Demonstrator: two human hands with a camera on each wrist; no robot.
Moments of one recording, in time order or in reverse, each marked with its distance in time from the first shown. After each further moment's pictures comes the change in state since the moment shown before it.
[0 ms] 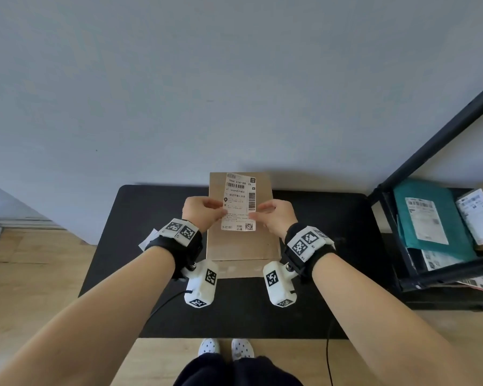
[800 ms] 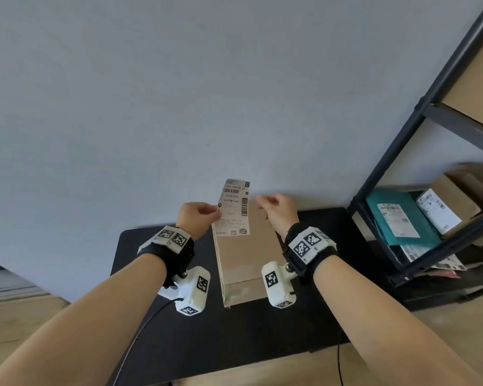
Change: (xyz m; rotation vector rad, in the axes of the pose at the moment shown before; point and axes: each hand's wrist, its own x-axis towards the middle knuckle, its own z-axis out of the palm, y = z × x) left_hand -0.001 0.041 -0.061 0.151 -0.086 0.308; right_hand -0.039 -0.069 0.000 0.201 0.307 -0.205
